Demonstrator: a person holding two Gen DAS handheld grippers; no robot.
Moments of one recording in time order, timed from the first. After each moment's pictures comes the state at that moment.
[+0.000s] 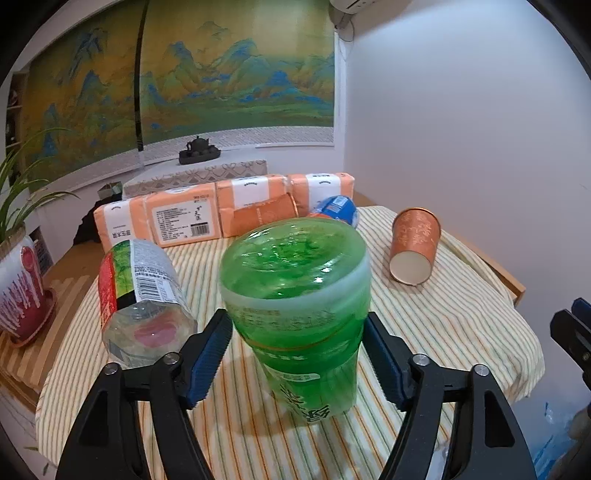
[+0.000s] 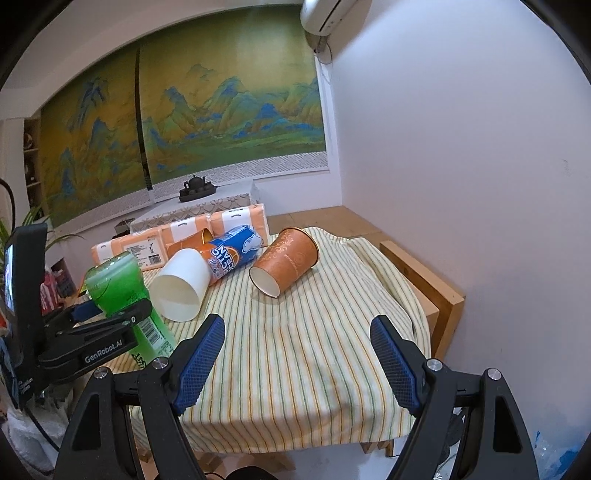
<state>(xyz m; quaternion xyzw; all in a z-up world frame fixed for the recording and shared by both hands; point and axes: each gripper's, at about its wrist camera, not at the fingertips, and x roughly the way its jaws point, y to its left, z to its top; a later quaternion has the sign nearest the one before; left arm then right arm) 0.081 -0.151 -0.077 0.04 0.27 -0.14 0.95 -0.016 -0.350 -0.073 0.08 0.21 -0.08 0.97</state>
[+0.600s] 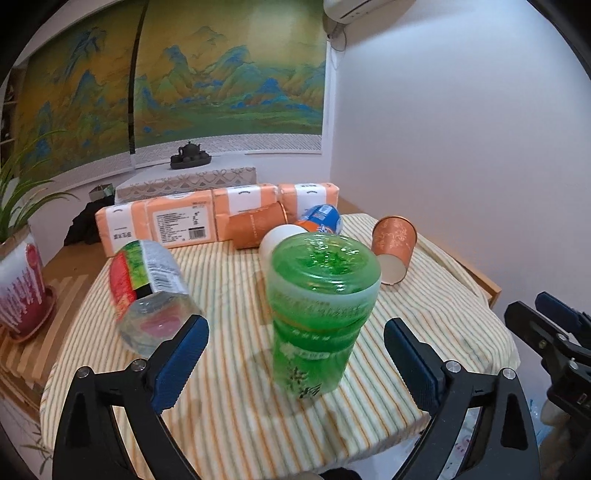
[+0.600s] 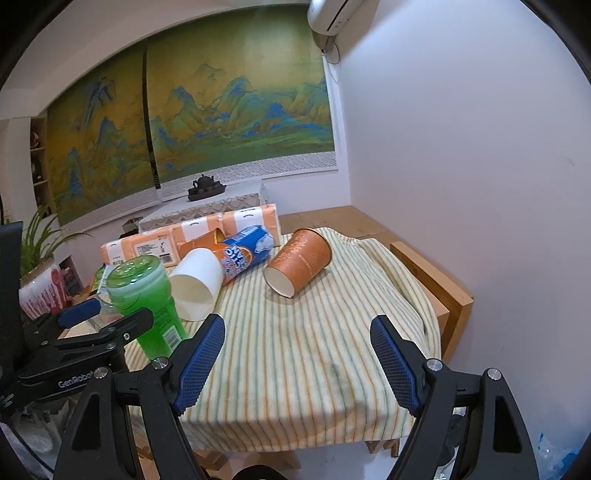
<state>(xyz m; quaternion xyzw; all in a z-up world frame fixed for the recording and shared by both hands) 0.045 -0.132 -0.060 0.02 0.26 -0.16 0.95 -0.017 -0.338 -0.070 0.07 0.21 -0.06 0.97</state>
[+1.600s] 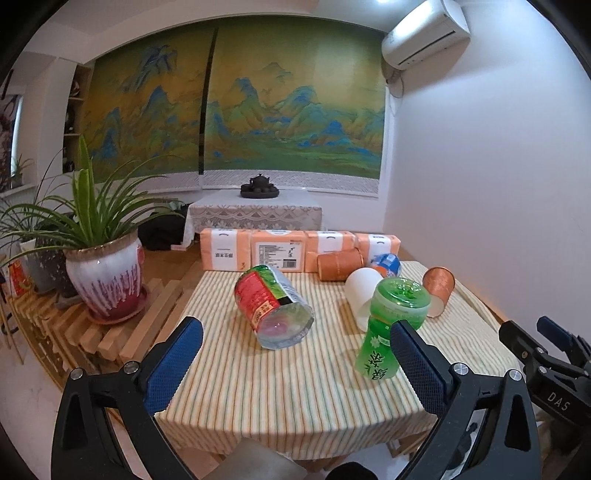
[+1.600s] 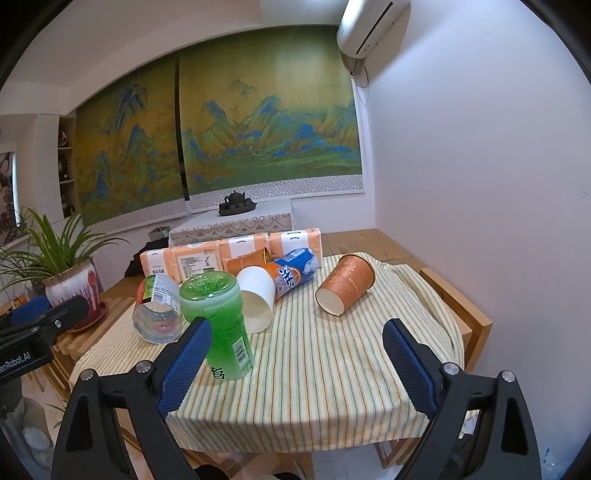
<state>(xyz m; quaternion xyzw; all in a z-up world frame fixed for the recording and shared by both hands) -0.048 -0.041 -0.004 -0.03 0.19 -0.04 0.98 -0.041 -0.294 -0.046 0.05 0.17 -0.02 0.98</state>
